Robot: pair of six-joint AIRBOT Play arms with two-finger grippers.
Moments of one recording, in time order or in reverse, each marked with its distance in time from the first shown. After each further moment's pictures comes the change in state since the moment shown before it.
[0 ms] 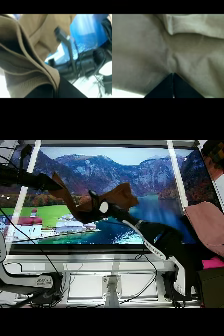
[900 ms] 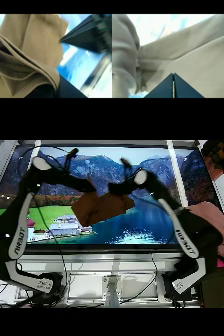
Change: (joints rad) left arm -0.427 -0.112 0.000 0.035 0.398 0.028; right arm -0.435 0.303 0.003 -0.308 0.267 -0.012
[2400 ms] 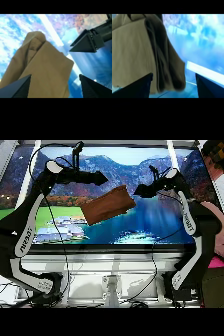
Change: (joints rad) left arm -0.039 -0.031 0.000 -0.069 0.254 0.083; right arm -0.329 -0.317 0.146 0.158 0.287 -0.337
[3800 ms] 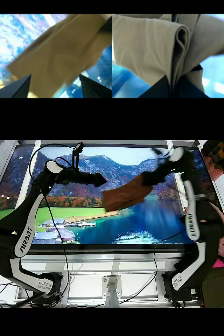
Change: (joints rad) left arm 0.002 0.000 0.000 0.026 -0.008 0.005; right arm 0.012 0.171 0.238 -0.355 0.223 0.235
